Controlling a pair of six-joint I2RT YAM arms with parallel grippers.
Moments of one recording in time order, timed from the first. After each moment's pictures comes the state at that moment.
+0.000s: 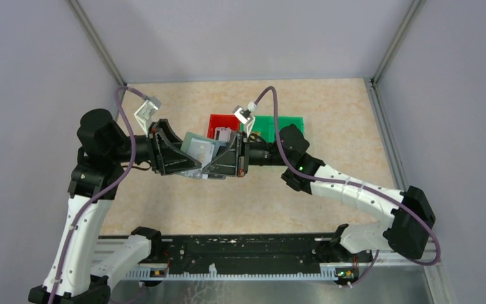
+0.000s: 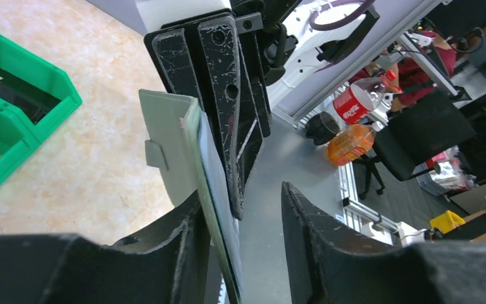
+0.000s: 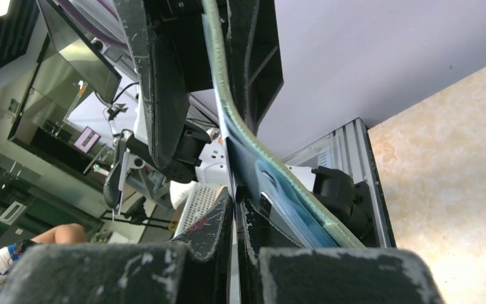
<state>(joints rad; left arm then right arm) -0.25 0.87 1.23 -0.46 1.20 -0.48 0.96 1.28 1.00 0.54 -0.67 0.95</state>
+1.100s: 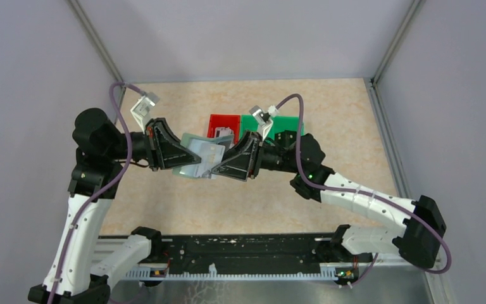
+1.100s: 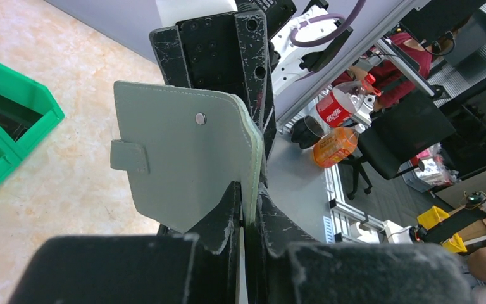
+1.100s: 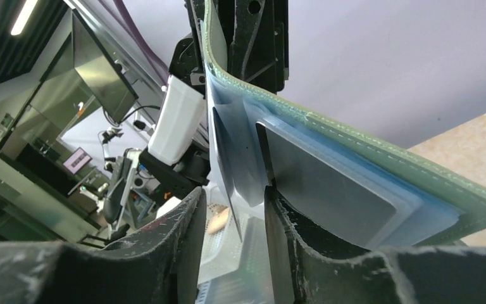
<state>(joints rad) -0.26 0.87 1.23 -0.31 1.25 -0.62 0.95 1.15 0.88 0.67 -0.58 0.93</state>
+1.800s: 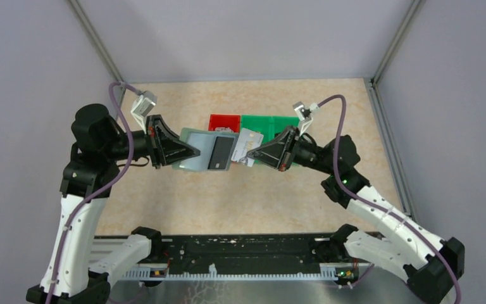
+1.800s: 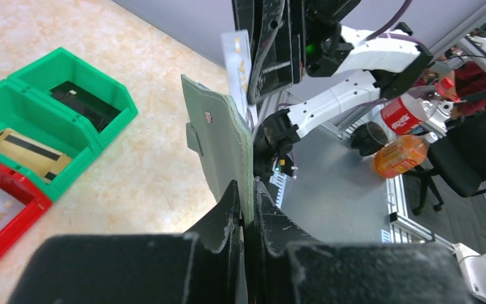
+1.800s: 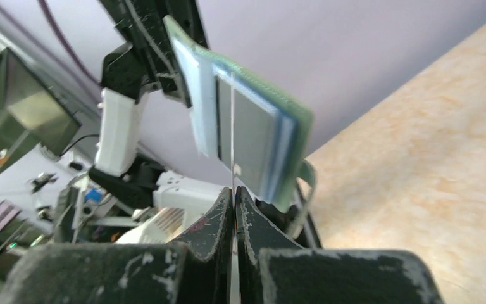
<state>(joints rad) -0.26 0.90 1.34 -0.57 1.09 -0.34 0.72 0.92 0.76 0.47 -0.61 0.92</state>
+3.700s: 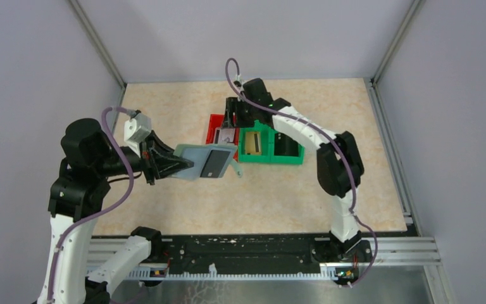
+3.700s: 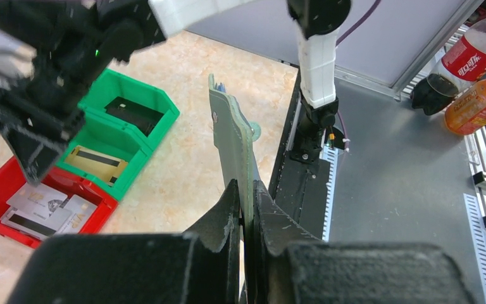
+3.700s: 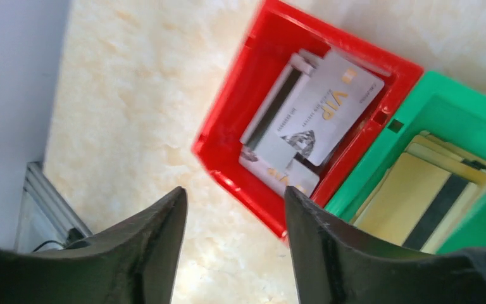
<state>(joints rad) -0.26 0.81 1.36 -0.75 1.05 0.02 0.62 2.04 1.70 -0.38 -0.30 0.49</state>
